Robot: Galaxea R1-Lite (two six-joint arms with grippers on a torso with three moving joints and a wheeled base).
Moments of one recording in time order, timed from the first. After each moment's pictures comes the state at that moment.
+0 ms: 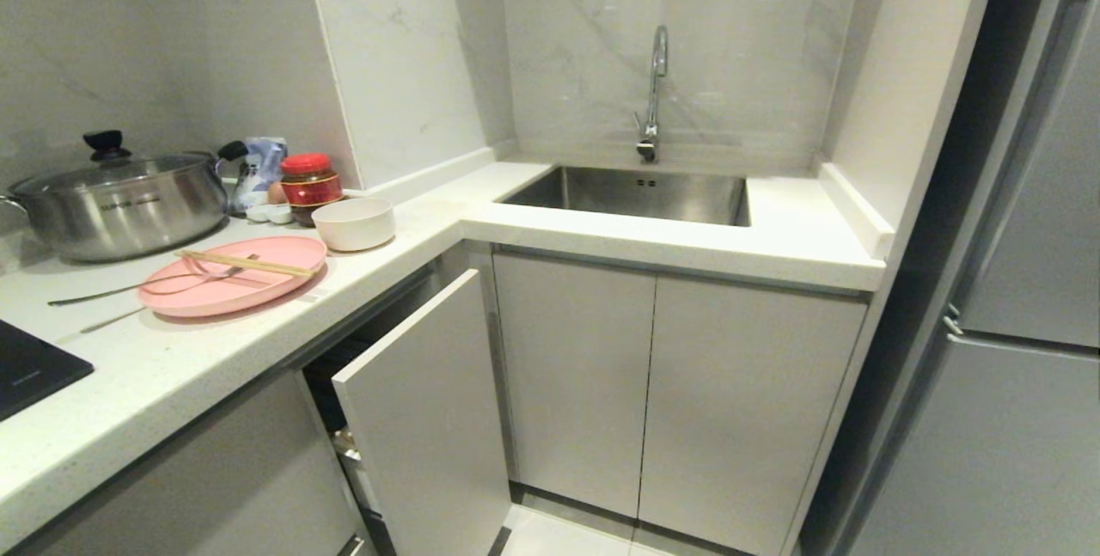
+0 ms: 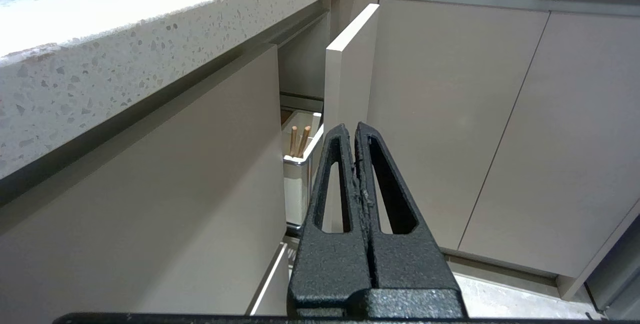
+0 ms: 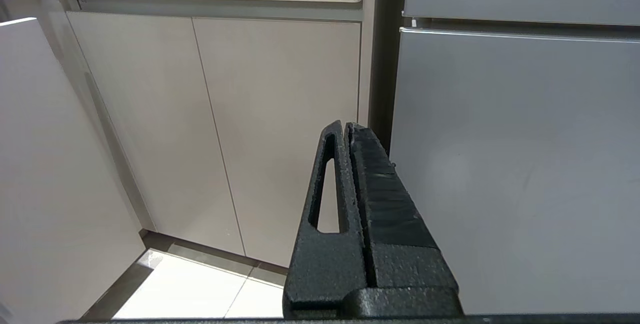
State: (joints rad) left arm 0.00 0.00 0.00 -0.02 -0.01 0.01; right arm 0.00 0.00 0.00 -0.08 0.00 0.02
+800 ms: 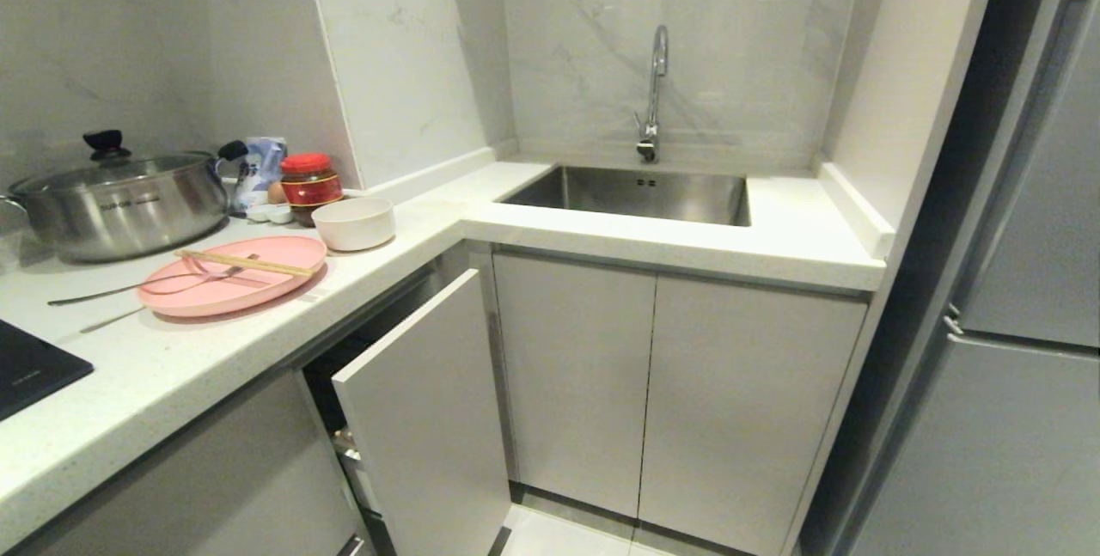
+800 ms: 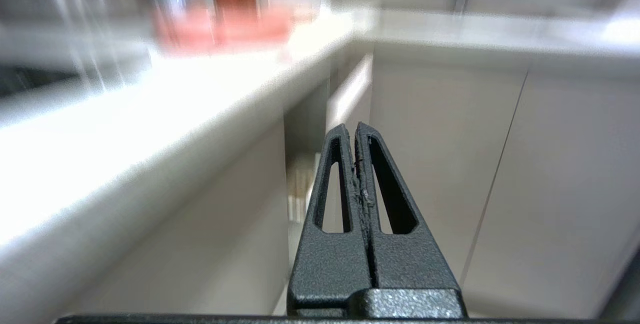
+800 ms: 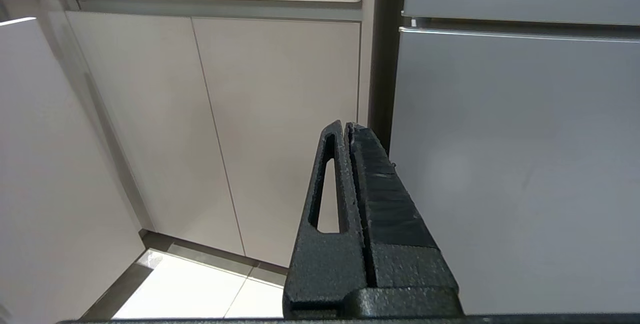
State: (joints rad) left arm 0.00 0.03 -0.28 0.07 -0.01 0.01; right arm 0.00 0.00 0.00 -0.08 0.00 0.02
